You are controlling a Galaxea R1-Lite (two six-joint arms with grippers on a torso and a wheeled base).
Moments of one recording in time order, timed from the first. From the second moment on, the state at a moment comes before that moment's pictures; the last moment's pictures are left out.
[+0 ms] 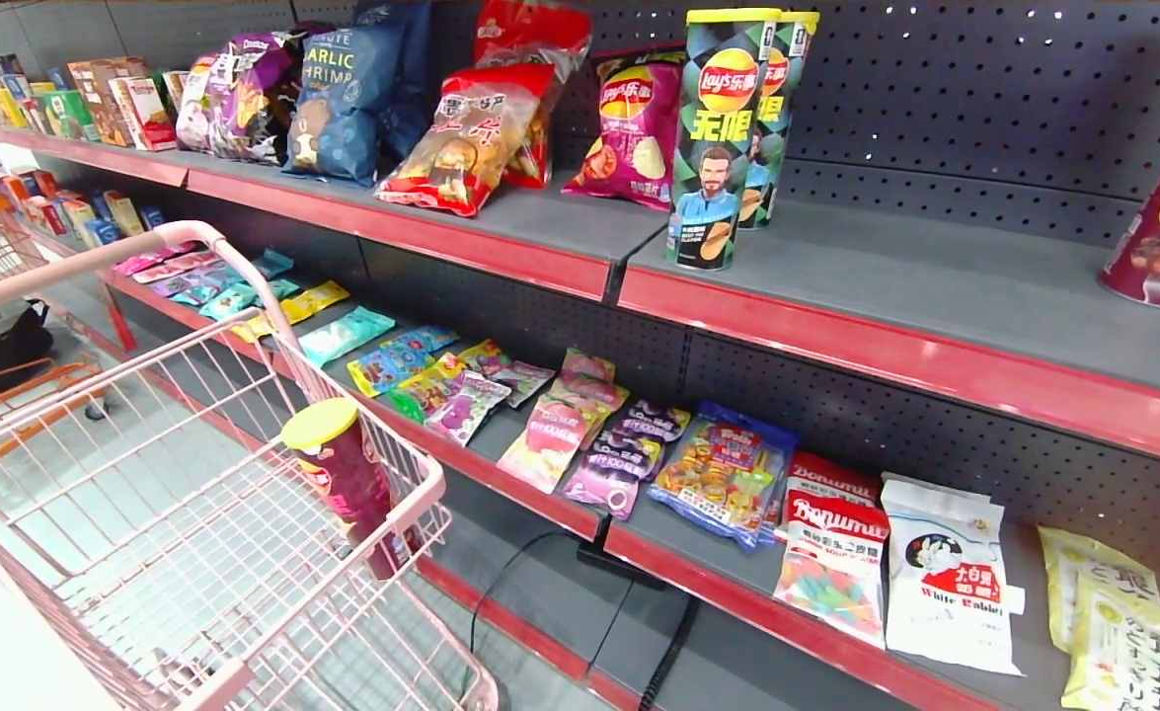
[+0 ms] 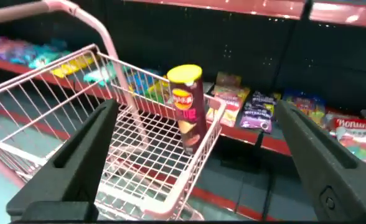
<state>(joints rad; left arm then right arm) -0.02 0.29 -0.29 -0.04 -0.10 -0.03 0.00 0.00 0.00 0.00 0.00 0.00</state>
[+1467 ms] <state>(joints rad) 0.13 1.72 -0.44 -0.71 -0.55 0.19 0.00 0.00 0.00 0.00 0.00 0.00</state>
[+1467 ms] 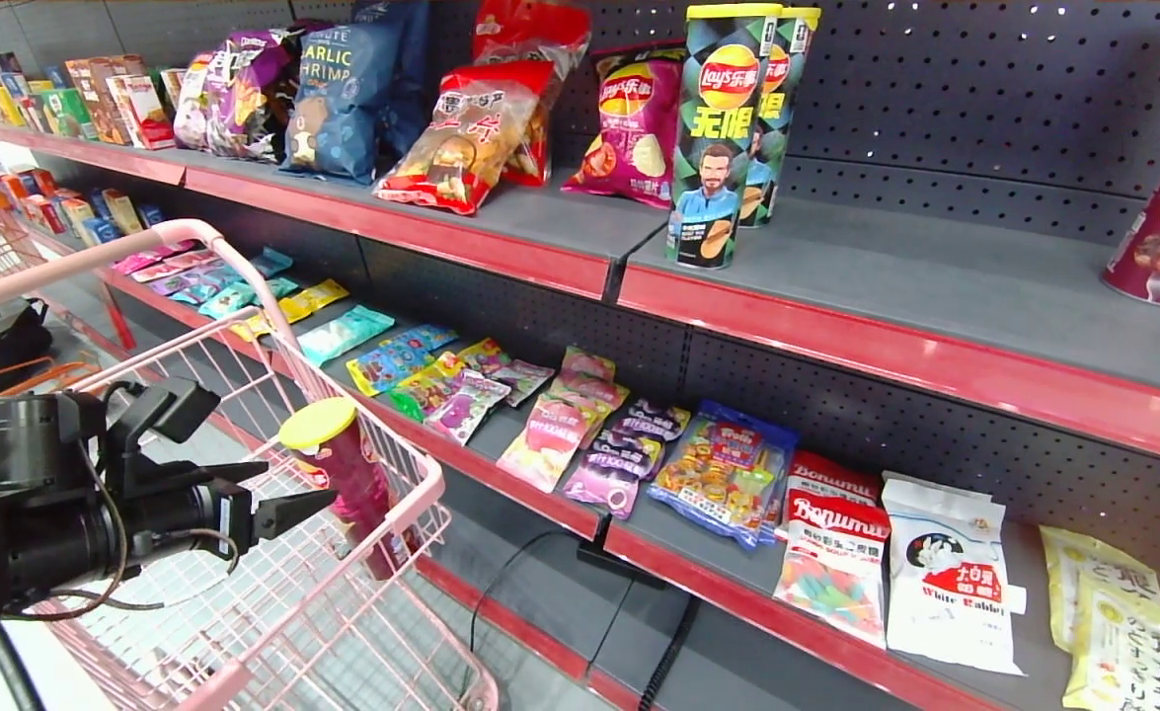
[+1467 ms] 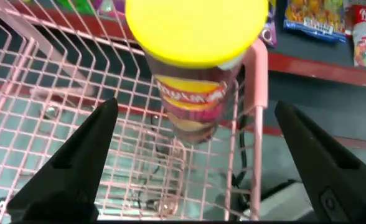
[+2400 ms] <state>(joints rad) 0.05 1.97 -0.51 -0.95 -0.58 0.19 0.00 0.00 0.00 0.00 0.00 0.00</state>
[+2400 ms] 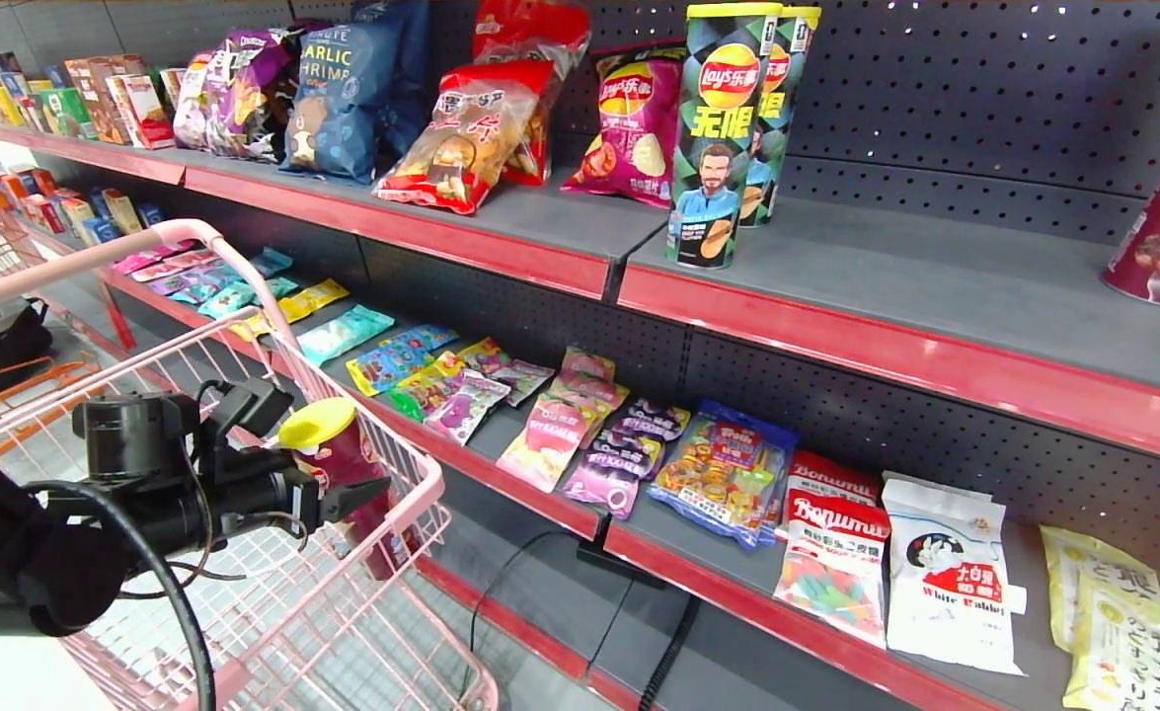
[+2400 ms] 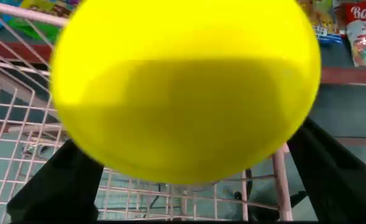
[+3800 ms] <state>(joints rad) 0.12 1.09 -0.63 -0.05 -0.61 0.05 0.00 0.00 0.00 0.00 0.00 0.00</state>
